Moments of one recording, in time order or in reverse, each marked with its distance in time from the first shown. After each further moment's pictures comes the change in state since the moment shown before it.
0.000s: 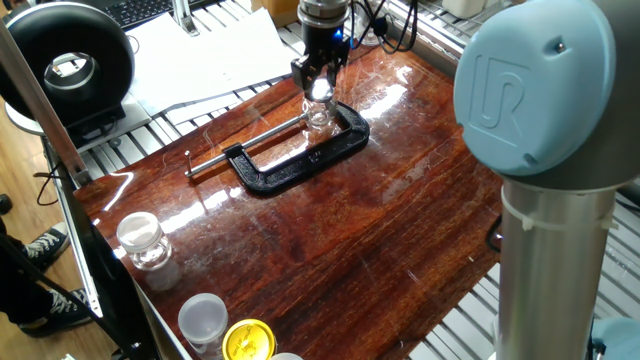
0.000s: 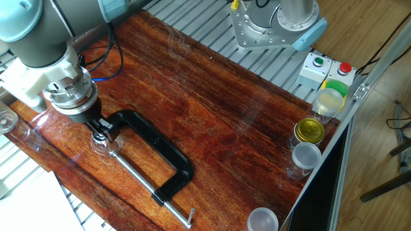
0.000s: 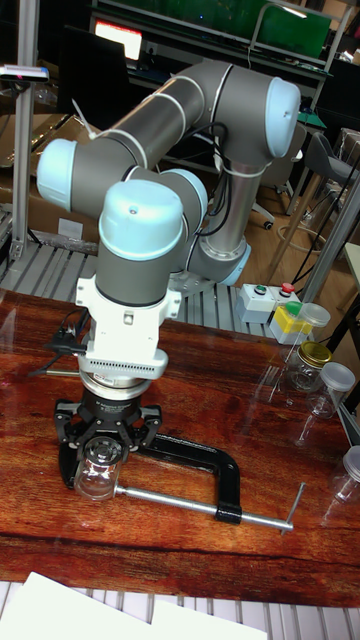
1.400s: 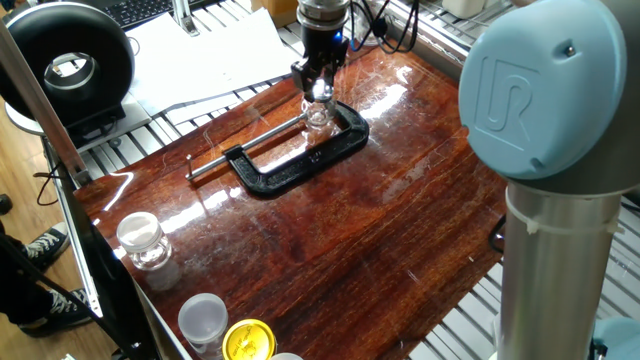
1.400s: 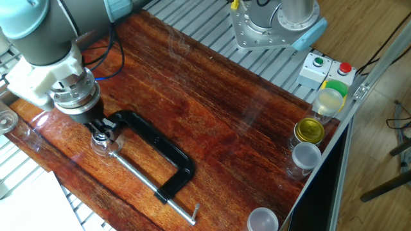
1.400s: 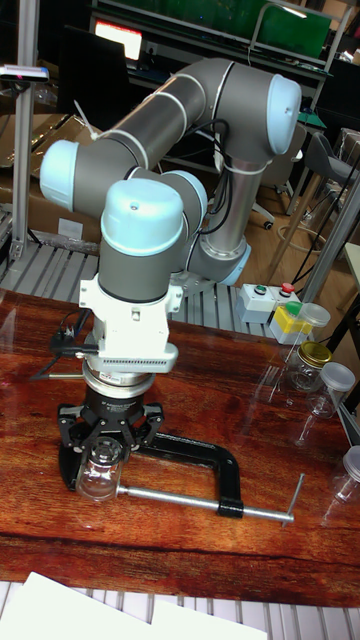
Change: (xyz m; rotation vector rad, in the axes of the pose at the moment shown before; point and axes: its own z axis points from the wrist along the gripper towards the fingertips) arm -0.002 0.009 0.002 -0.020 -0.034 -0.143
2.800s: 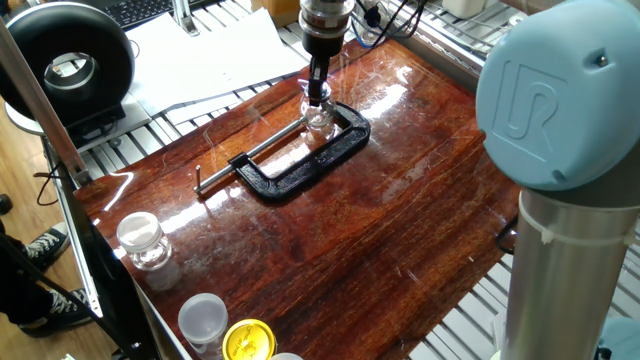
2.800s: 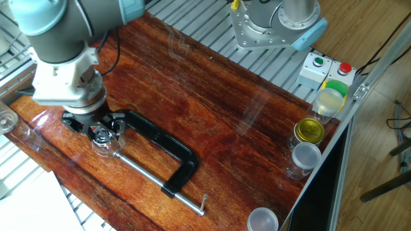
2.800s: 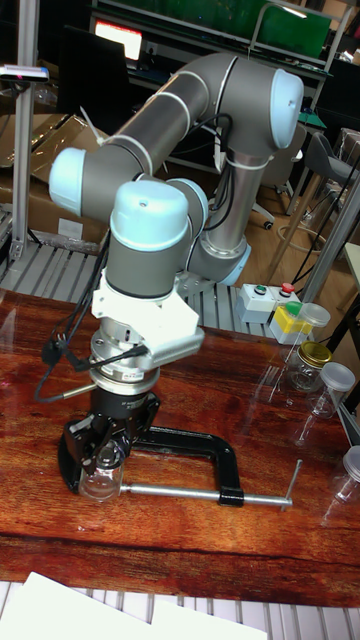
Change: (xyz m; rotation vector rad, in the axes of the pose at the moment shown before) arm -0.003 -0.002 0.002 0.035 -0.063 -0.567
